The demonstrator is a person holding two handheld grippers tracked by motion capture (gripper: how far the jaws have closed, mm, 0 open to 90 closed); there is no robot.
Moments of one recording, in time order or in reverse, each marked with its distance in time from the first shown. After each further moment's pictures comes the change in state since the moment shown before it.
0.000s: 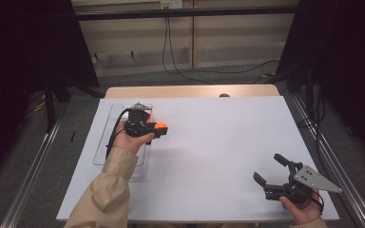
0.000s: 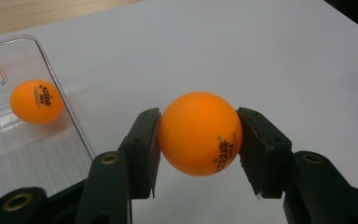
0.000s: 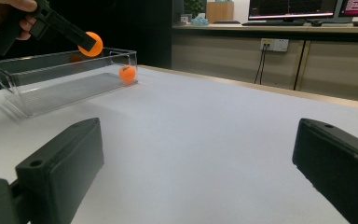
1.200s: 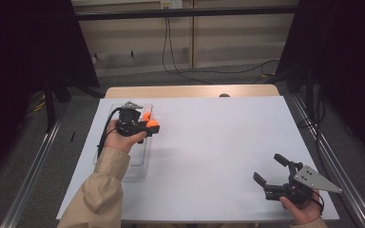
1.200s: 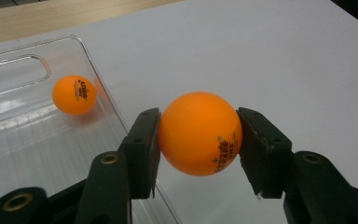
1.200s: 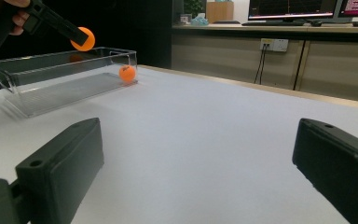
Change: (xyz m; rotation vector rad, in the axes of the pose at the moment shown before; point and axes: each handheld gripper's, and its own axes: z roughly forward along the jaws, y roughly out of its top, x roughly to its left) left arm 0.014 -0.002 -0.017 -0.012 0.044 -0.007; right arm 0.000 0.000 0.000 0.000 0.000 -0.008
